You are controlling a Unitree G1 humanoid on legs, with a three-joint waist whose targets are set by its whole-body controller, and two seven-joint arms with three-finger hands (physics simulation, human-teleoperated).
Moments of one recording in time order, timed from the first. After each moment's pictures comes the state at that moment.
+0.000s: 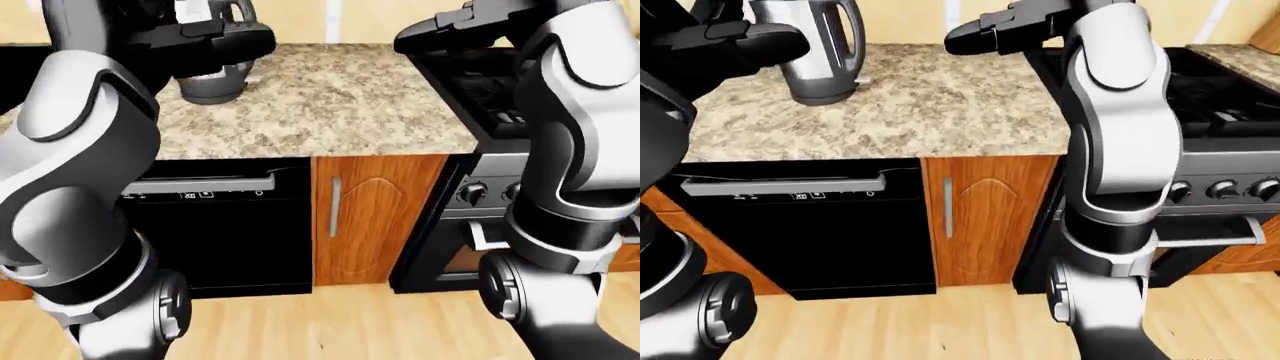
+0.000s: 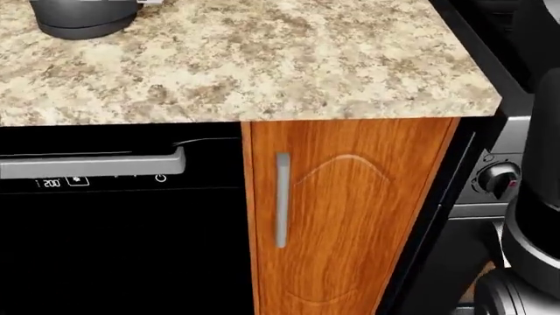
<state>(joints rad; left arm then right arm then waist) -1.03 0.41 0.26 -0.46 -0.70 1.12 0.55 -1.12 -0.33 -0.12 -0.25 -0.04 0.86 0.03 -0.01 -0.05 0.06</state>
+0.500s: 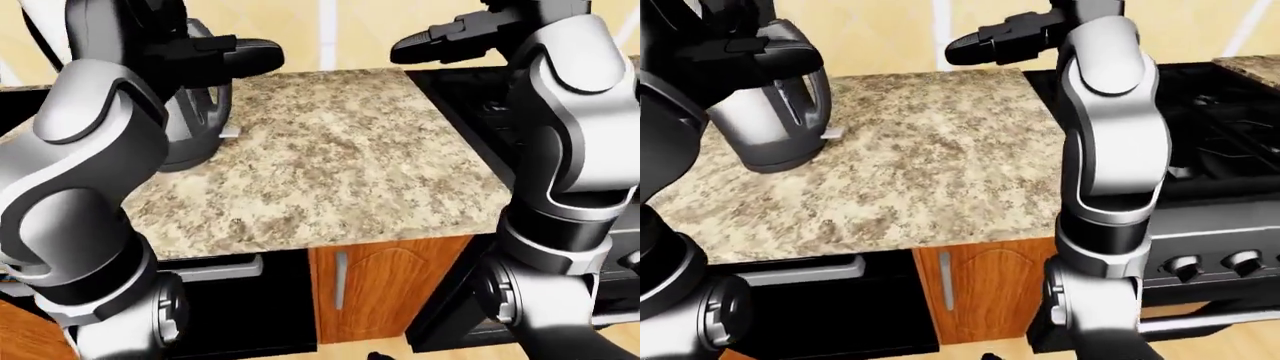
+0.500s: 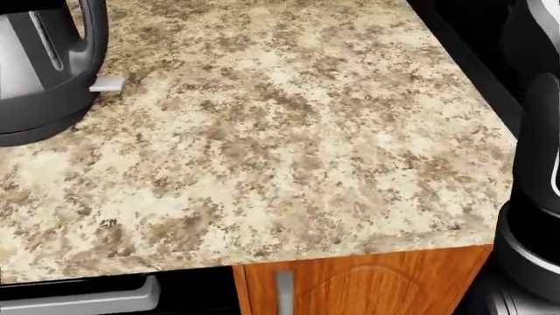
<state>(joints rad) -1.02 0.42 0.23 -0.46 -0.73 1.15 0.56 -1.10 -0.31 -0.12 -0.23 -0.05 0.88 0.05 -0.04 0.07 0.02</state>
